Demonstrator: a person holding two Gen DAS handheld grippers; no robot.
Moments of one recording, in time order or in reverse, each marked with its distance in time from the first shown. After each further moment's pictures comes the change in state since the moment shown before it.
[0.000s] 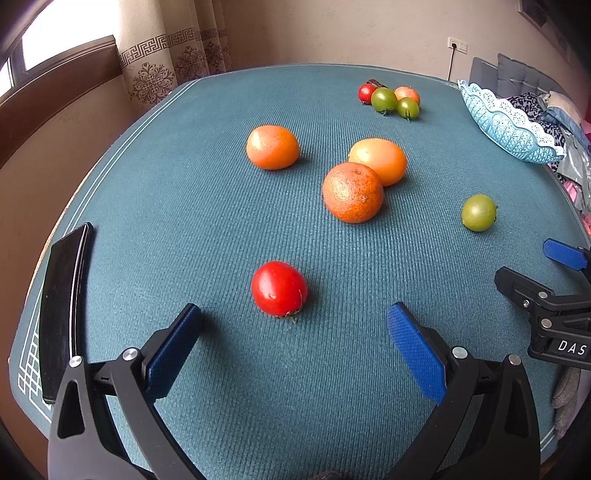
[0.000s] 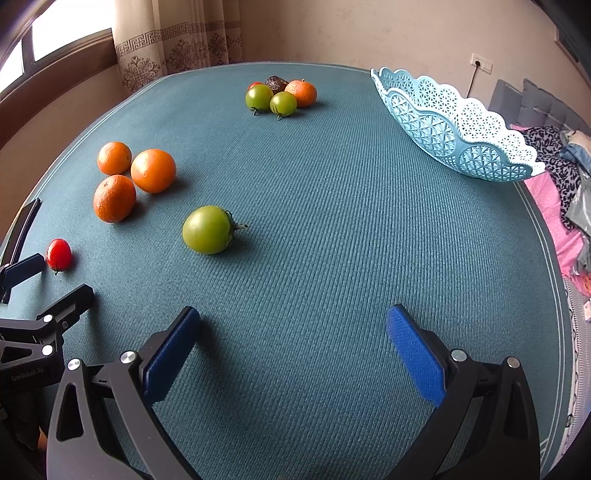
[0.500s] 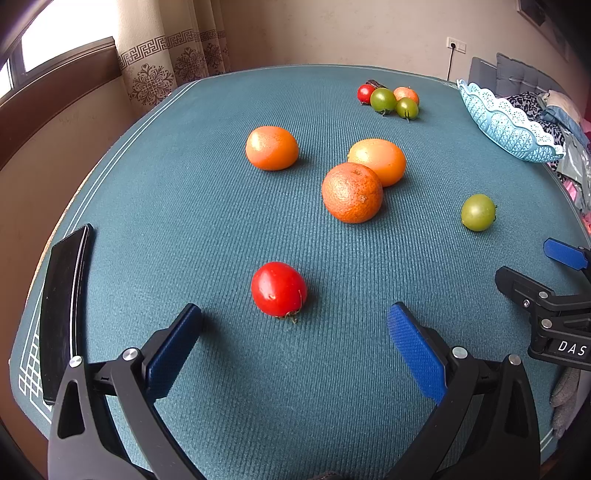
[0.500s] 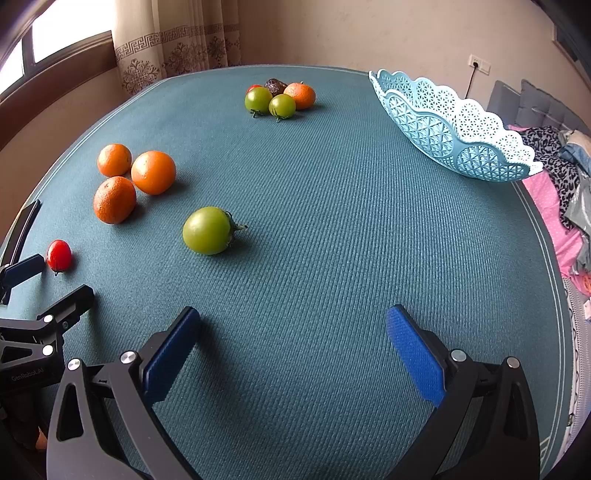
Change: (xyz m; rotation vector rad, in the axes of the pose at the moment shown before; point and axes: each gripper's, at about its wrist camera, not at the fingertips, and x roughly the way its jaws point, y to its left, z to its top) left arm -0.001 0.001 -0.002 0.002 -0.004 -0.002; right arm -0.002 0.001 -0.002 0.004 -0.011 -0.004
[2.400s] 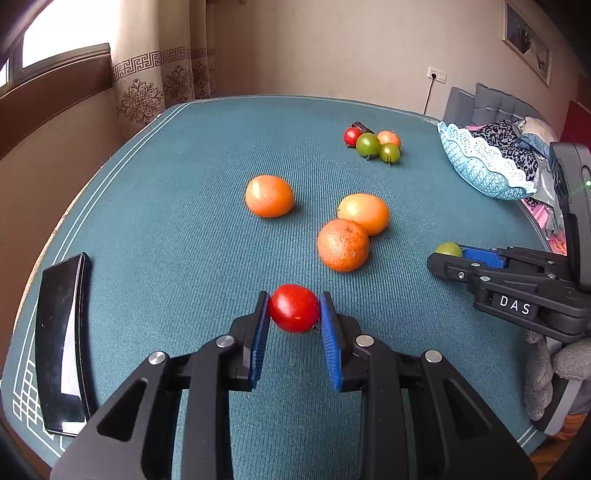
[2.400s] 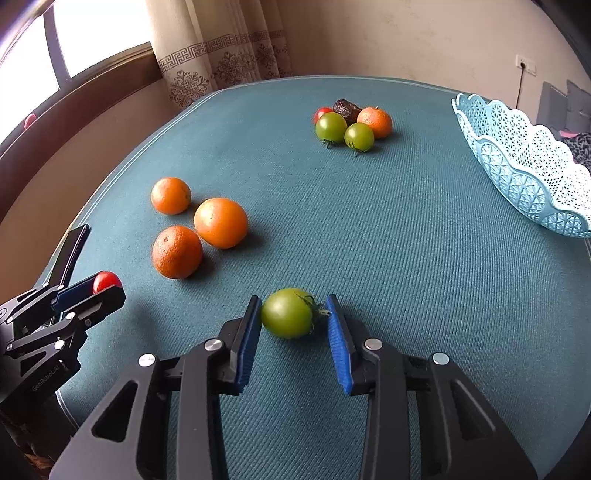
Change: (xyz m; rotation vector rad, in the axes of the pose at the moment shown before) left arm -0.021 0.020 0.016 -0.024 -0.105 -0.134; right arm 0.014 0.027 0.043 -0.028 -0.016 0.237
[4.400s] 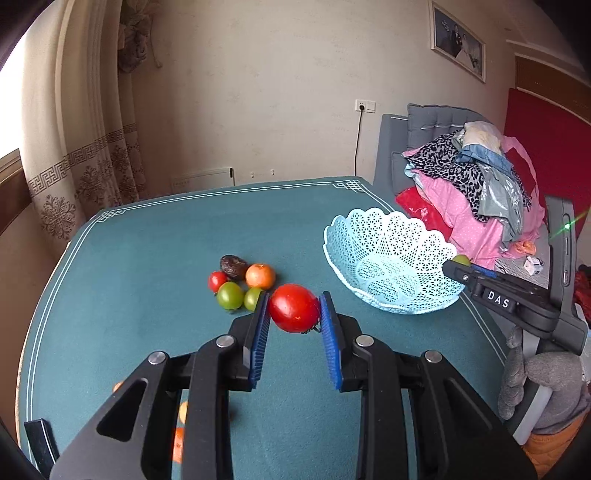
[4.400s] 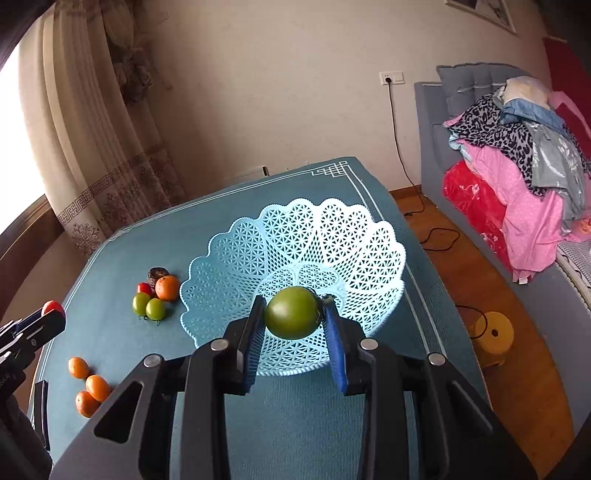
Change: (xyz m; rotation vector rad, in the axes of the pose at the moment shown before) left arm -0.005 -0.152 0.145 0.188 -0.178 -0.175; right arm -0.092 -0.197 0.053 0.349 -0.324 -0.239
